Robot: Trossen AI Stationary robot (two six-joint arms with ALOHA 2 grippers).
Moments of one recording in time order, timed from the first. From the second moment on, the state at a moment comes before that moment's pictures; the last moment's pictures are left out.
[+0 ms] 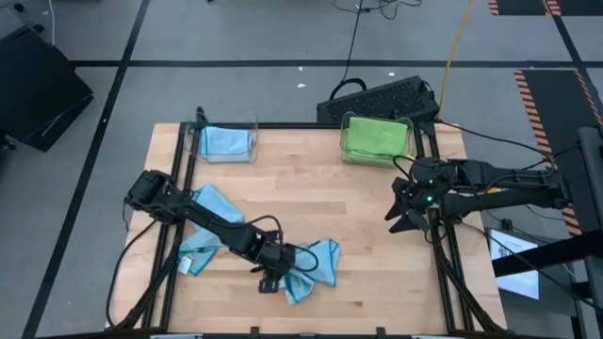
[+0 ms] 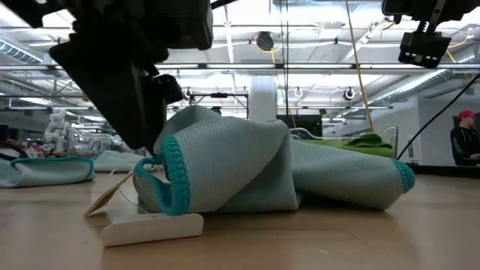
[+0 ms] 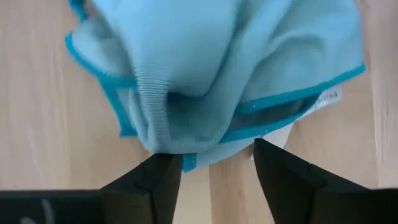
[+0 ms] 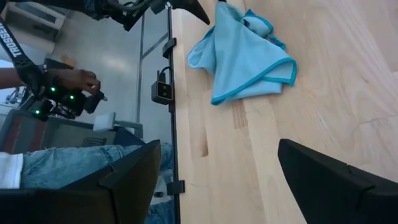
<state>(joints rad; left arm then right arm) -0.42 1.84 1.20 -0.50 0.02 -0.38 -0.06 0.70 0.70 -0.70 -0.57 0.61</state>
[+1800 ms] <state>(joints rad) -0.17 1.39 1.42 -0.76 -0.03 -0.43 -0.07 0.72 0.70 -0.40 -0.30 0.68</state>
